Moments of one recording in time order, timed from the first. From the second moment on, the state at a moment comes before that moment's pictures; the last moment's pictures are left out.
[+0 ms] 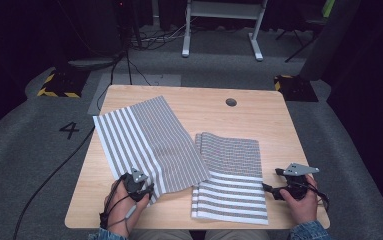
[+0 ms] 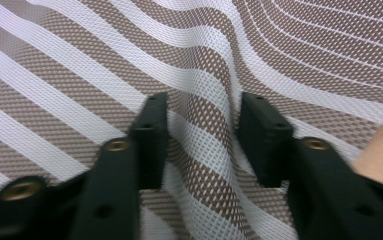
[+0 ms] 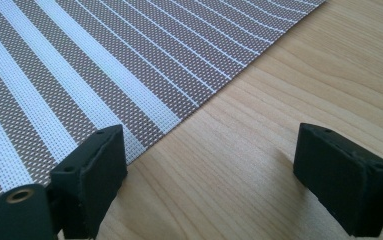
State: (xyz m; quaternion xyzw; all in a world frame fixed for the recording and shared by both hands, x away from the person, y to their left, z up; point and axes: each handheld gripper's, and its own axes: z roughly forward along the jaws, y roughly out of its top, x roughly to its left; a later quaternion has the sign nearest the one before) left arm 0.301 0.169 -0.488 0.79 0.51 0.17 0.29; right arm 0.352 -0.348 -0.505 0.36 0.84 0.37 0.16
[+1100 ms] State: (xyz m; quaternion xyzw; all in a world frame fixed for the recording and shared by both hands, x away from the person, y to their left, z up) left arm 0.277 0.289 -0.465 0.70 0.61 0.20 0.33; right arm 0.351 -0.347 -0.505 0.36 0.84 0.37 0.16
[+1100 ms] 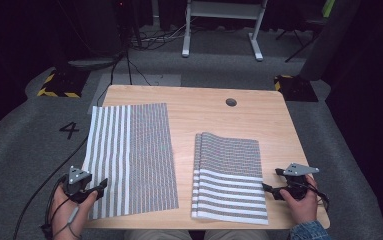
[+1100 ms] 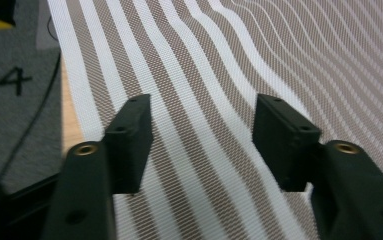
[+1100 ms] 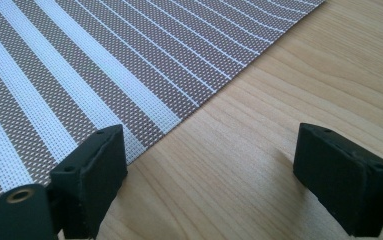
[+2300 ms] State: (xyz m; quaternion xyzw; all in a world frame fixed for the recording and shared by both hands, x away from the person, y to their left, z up) left arm 0.356 0.263 -0.502 0.74 0.55 0.22 0.32; right arm 0.349 -0.348 -0.504 0.36 0.84 0.37 0.16
